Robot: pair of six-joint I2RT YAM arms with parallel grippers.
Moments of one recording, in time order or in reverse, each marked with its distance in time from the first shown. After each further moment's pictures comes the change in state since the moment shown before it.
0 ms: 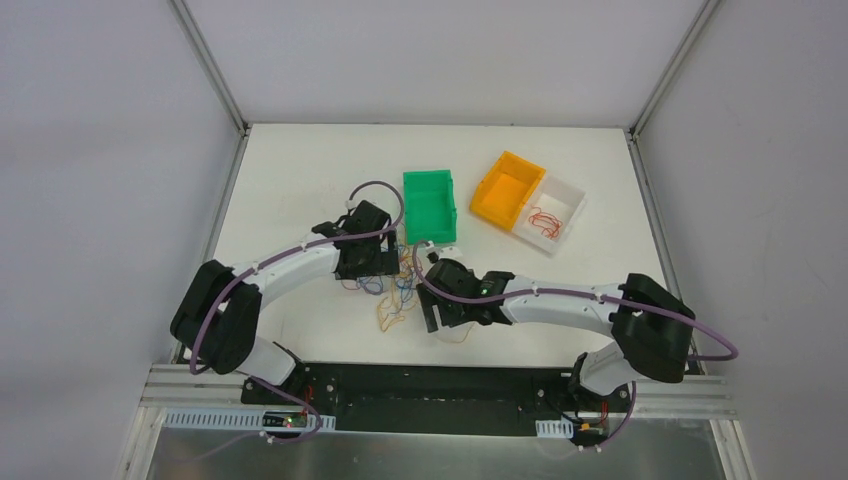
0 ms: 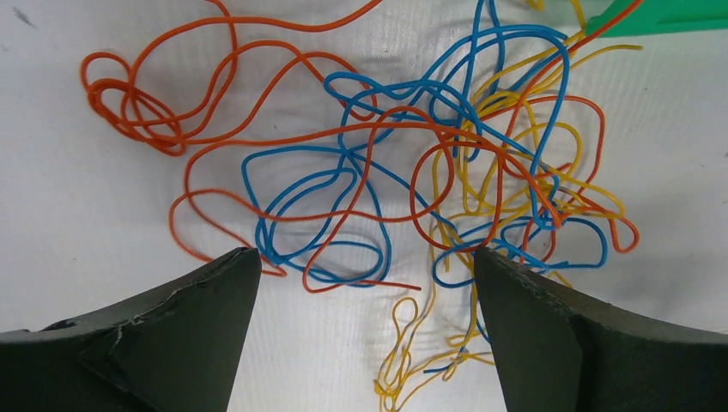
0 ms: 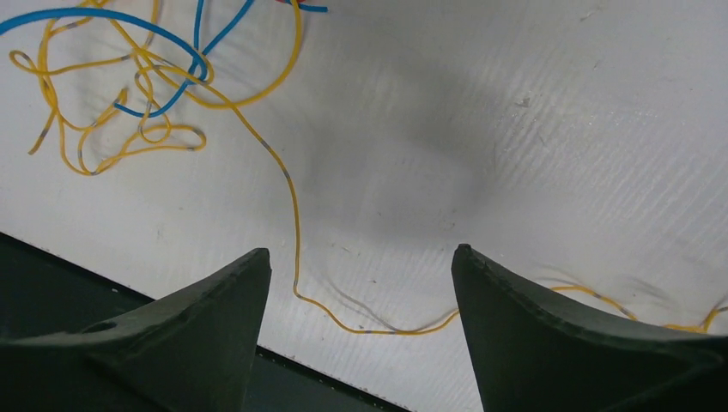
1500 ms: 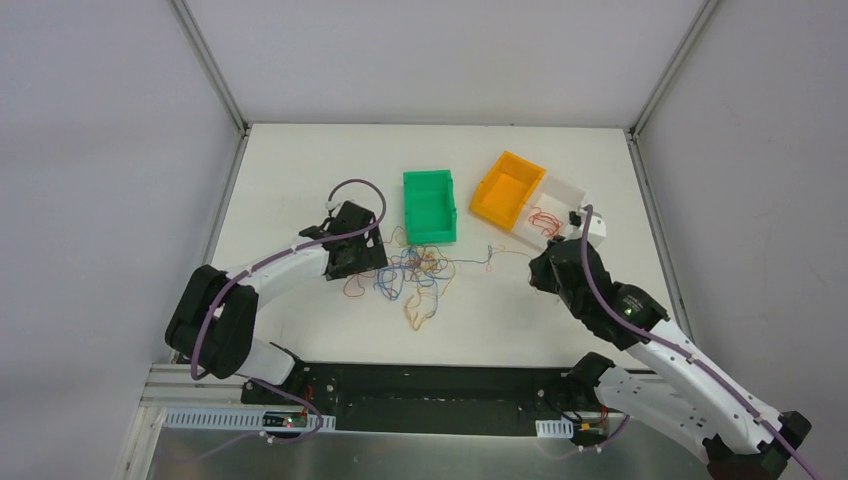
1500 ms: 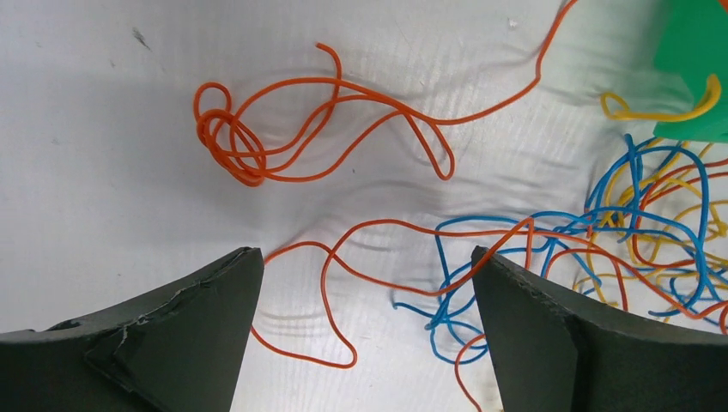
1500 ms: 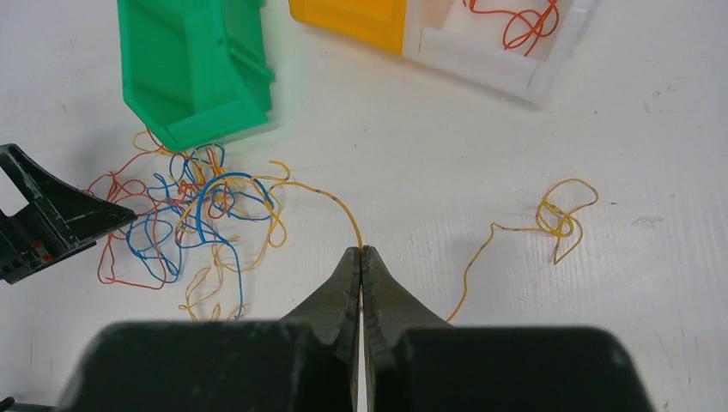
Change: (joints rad) left arm 0.092 0.000 -0.075 0.101 -0.033 -0.051; right arm -0.373 -0.787 -0.122 -0.235 0.263 0.048
